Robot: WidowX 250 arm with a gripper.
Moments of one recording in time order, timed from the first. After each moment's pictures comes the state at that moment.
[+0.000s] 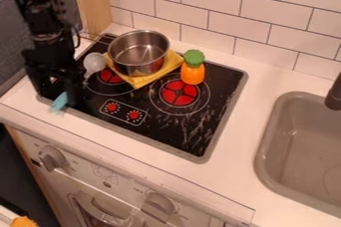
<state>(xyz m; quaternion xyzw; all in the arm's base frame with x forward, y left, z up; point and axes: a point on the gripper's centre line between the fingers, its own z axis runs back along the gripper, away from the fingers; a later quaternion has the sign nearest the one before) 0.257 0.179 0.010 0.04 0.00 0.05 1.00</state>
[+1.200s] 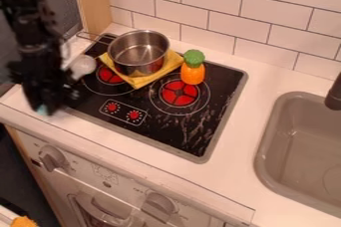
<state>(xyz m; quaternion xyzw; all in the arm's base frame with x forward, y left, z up) 0.222 0.184 0.025 0.05 0.01 0.10 0.99</state>
